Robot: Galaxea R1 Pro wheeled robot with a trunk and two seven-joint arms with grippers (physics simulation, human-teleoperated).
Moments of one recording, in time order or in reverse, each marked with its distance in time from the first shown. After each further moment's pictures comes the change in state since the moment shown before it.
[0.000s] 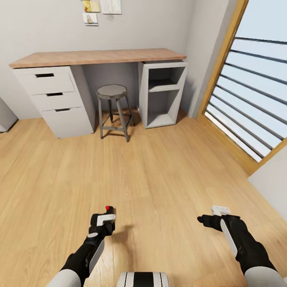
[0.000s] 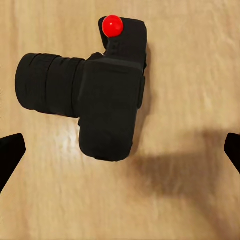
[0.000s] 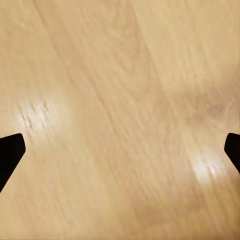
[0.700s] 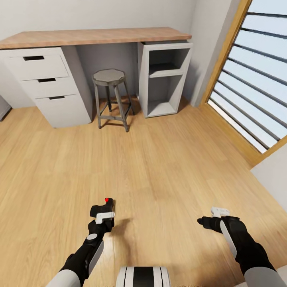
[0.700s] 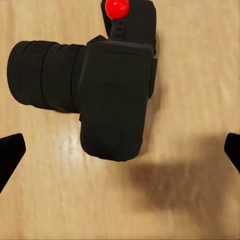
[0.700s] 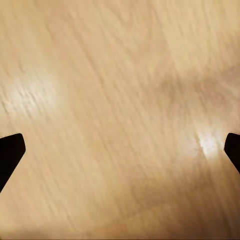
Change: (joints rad) left arm 0.000 0.004 0.002 0.012 -0.038 -0.130 0.000; right arm 0.000 0.000 0.000 0.026 0.001 -0.002 -0.002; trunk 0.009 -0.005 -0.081
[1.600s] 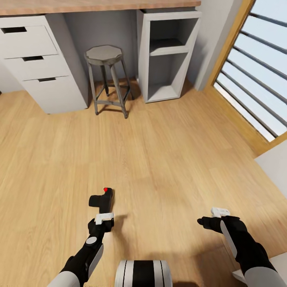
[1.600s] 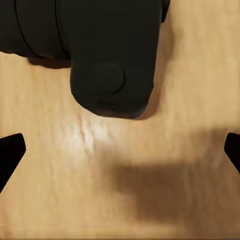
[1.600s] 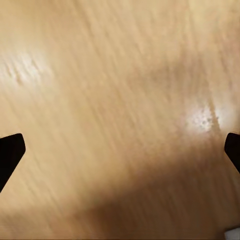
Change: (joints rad) left arm 0.000 0.002 0.001 0.043 -0.026 -0.121 0.002; right arm 0.000 -0.002 0.002 -0.004 0.001 0.013 0.005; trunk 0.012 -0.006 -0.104
